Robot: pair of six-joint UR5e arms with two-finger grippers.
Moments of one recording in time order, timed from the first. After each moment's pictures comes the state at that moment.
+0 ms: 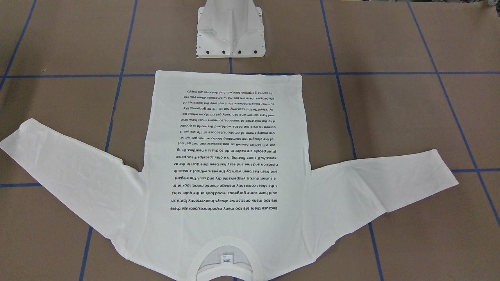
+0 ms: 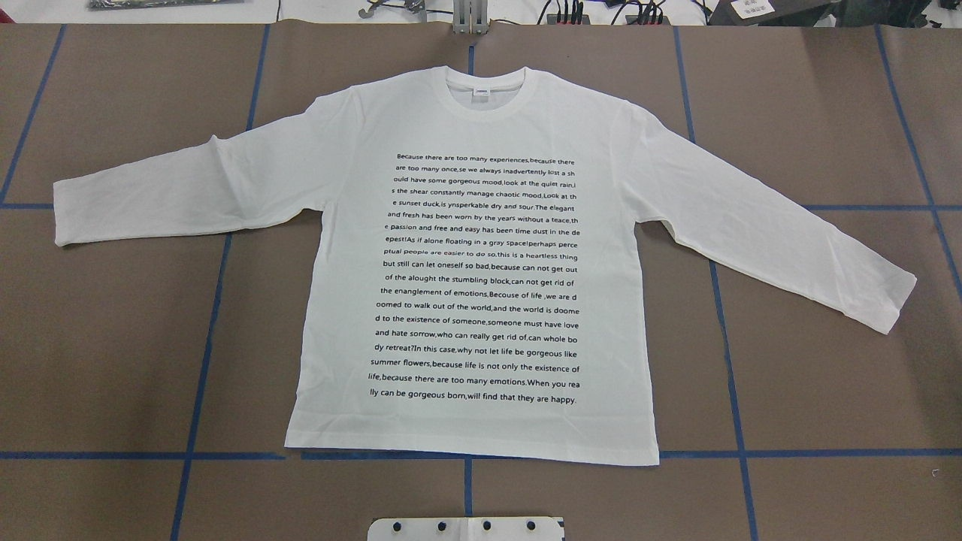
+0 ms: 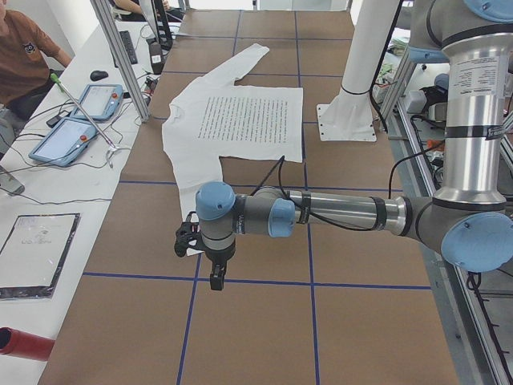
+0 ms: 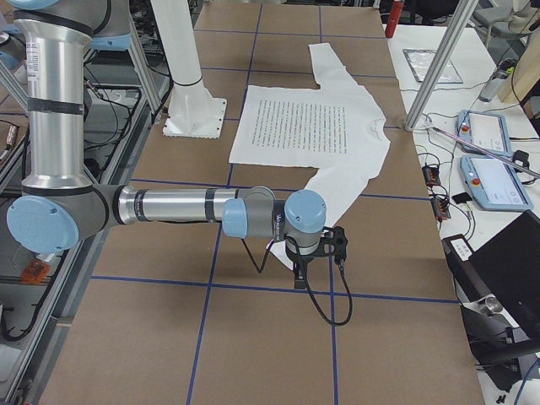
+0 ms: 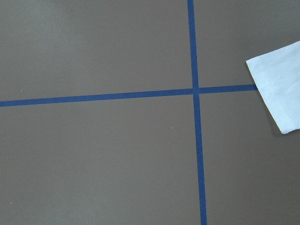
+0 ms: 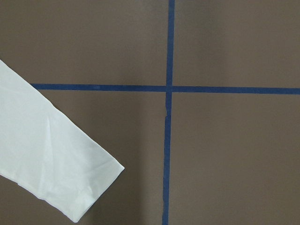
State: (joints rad) left arm -1.57 -1.52 -1.68 -1.59 -2.26 0.00; right arm 1.59 -1.63 1.70 -1.59 2.40 0.00
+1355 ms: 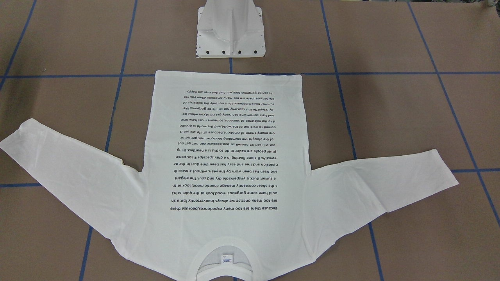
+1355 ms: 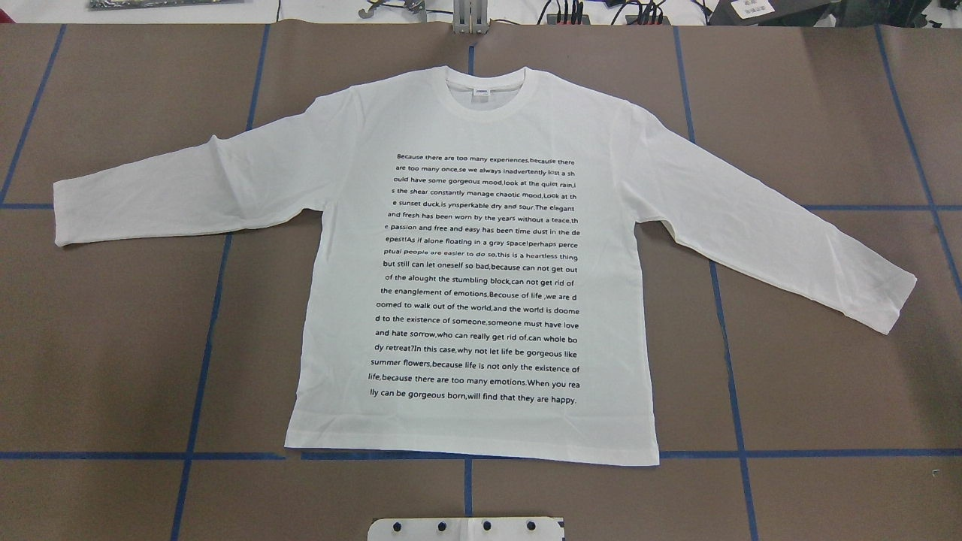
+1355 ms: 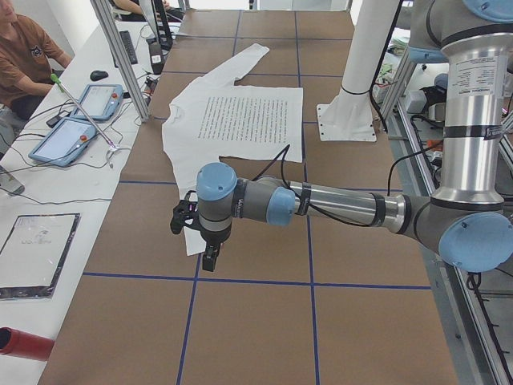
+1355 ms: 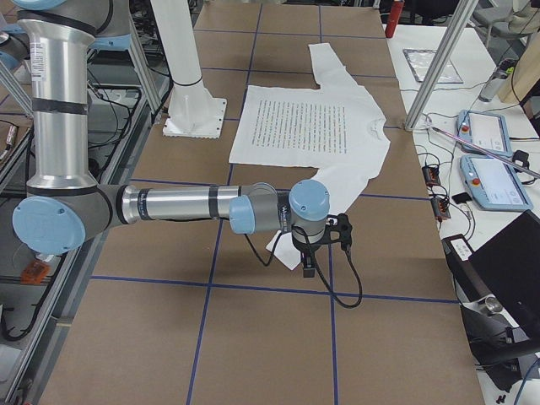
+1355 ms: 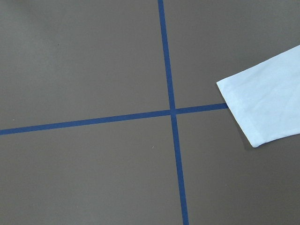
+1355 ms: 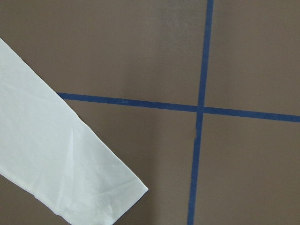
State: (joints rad) left arm -1.56 -1.53 -1.73 -1.66 -2.33 0.00; right arm 1.49 -1.62 1.68 -1.44 2.40 0.12
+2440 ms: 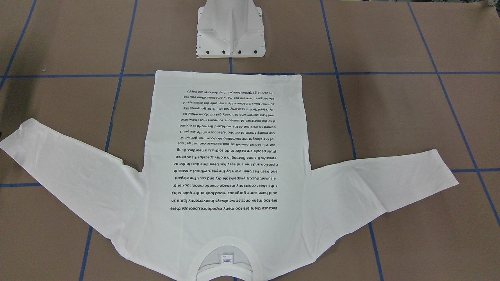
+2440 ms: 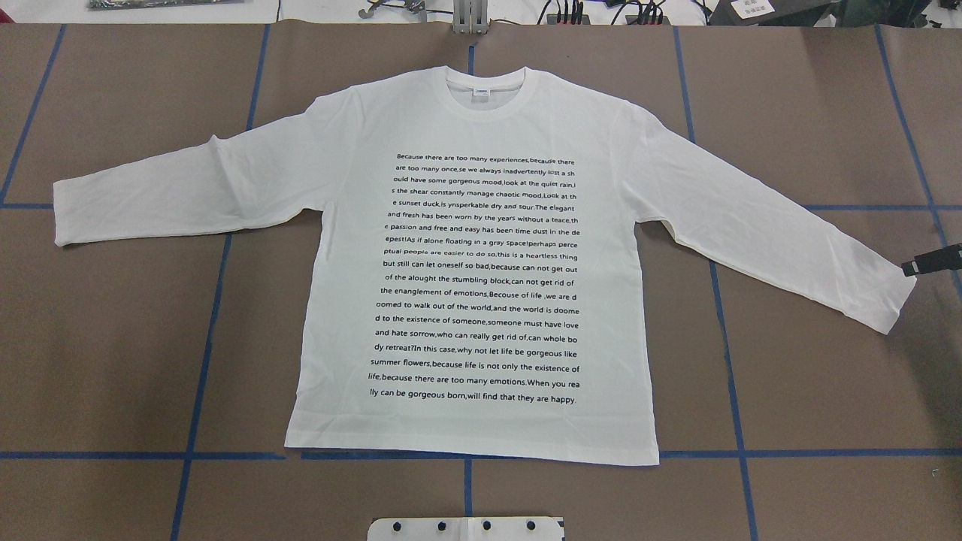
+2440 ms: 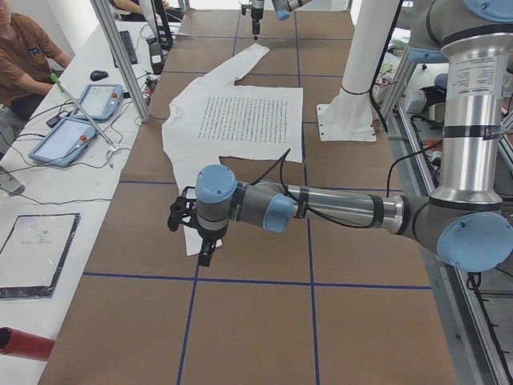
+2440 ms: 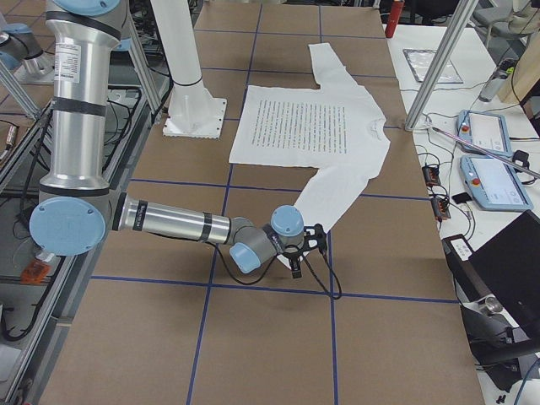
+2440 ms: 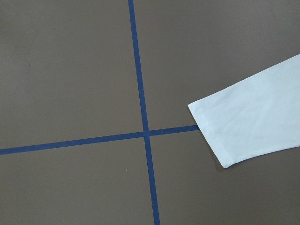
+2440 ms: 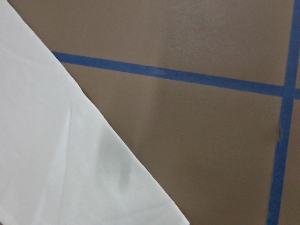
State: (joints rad) left arm -1.56 -1.54 -1.70 -1.75 -2.36 -0.07; right arm 1.19 -1.68 1.43 -0.76 2.29 0.46
